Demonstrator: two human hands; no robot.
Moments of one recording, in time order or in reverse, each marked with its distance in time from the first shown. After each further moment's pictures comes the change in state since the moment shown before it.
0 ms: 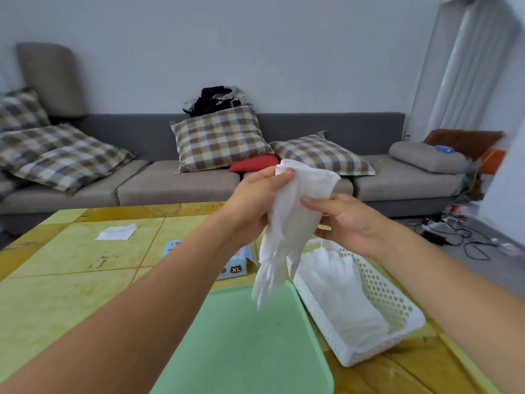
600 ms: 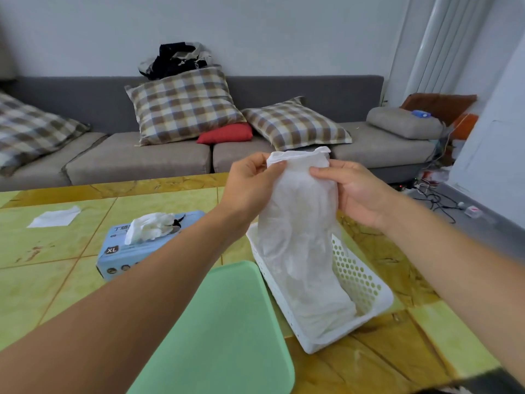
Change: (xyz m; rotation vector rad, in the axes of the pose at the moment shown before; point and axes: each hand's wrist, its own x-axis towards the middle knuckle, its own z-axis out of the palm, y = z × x) left_hand 0.063 -0.075 0.051 0.192 0.115 0.110; right_hand 0.022 0.021 -0.099 0.038 0.129 -0.065
